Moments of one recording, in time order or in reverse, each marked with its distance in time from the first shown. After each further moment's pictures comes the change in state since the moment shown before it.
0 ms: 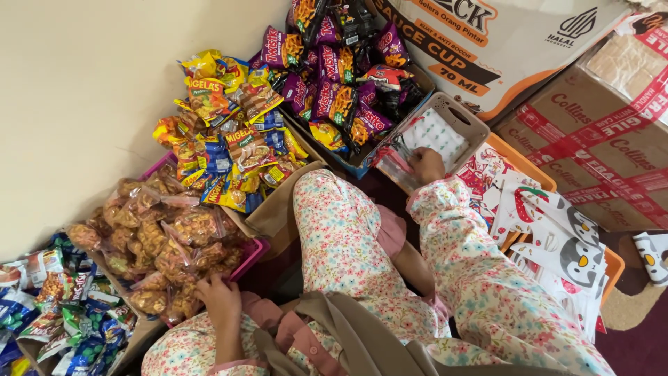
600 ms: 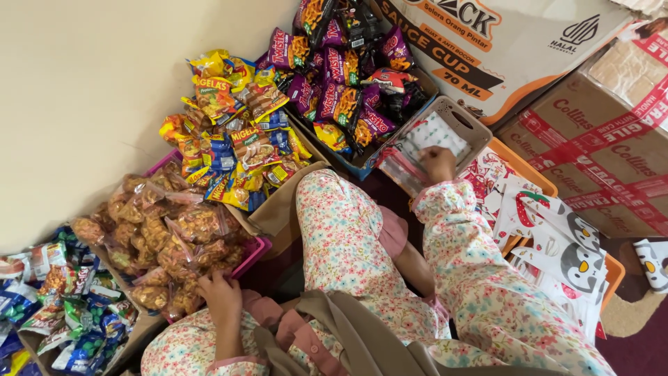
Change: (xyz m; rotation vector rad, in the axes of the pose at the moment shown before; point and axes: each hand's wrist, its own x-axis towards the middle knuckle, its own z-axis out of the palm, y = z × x) left_hand -0.001 0.000 0.000 -0.010 0.029 0.028; right_hand -0.057 -0.064 -0.052 0.314 0.059 0.225
